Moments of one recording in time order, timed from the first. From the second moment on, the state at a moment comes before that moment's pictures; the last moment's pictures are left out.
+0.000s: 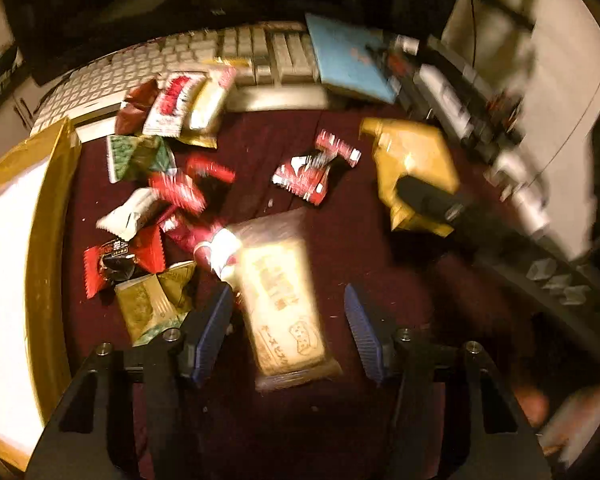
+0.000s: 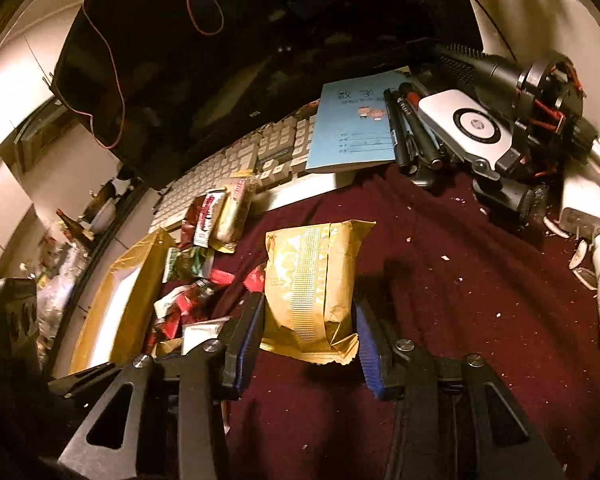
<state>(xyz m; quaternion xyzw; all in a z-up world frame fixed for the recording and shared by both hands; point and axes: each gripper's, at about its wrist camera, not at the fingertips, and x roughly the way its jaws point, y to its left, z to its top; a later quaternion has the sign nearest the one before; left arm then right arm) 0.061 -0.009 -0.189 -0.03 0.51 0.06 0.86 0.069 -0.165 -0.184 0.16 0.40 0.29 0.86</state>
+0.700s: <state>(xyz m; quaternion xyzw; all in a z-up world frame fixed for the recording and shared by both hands) -0.017 0.022 -0.142 -0.16 0.41 0.01 0.90 0.058 -0.134 -0.182 0.06 0.39 0.31 0.86</state>
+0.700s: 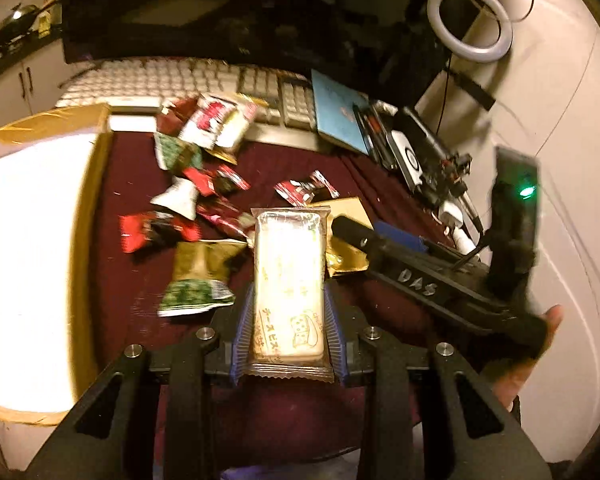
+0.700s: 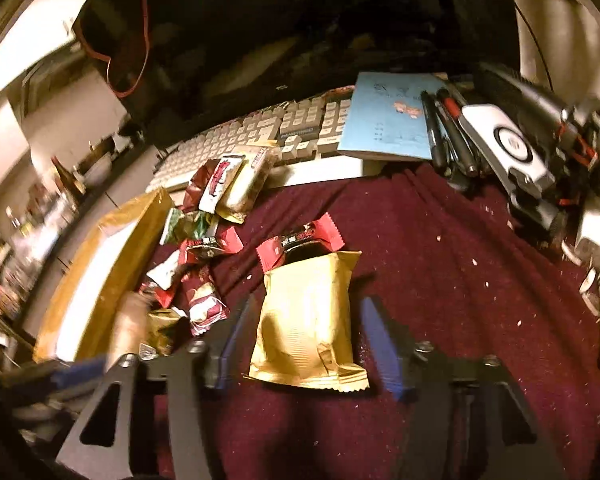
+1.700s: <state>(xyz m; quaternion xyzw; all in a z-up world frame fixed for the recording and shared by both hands) -0.108 0.213 -0.168 -0.21 0.37 0.29 0.86 -0.045 0.051 -0.127 -0.02 0.35 0.51 0.78</state>
